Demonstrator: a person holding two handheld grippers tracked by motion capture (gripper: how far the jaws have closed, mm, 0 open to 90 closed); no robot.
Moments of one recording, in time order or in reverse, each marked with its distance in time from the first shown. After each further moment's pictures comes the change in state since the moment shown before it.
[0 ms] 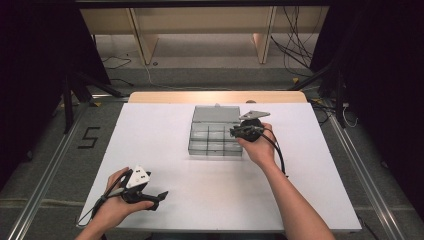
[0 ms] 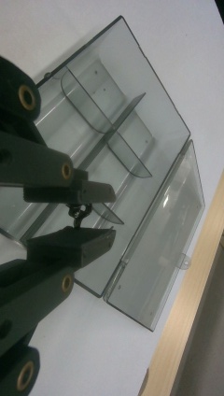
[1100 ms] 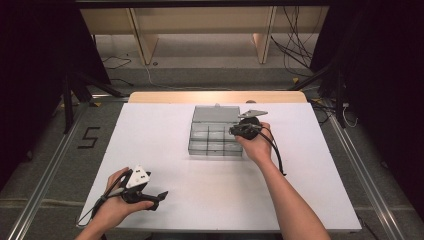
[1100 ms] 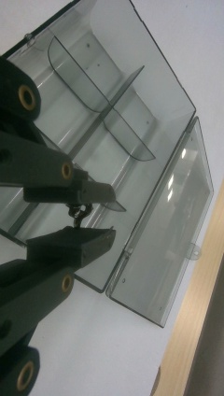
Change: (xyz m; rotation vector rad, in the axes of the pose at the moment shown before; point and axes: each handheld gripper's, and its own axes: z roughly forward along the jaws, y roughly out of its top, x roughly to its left) left arm 0.000 0.000 0.000 0.000 -0.001 -0.001; right arm -0.006 -0.001 0.017 0.023 -0.028 0.041
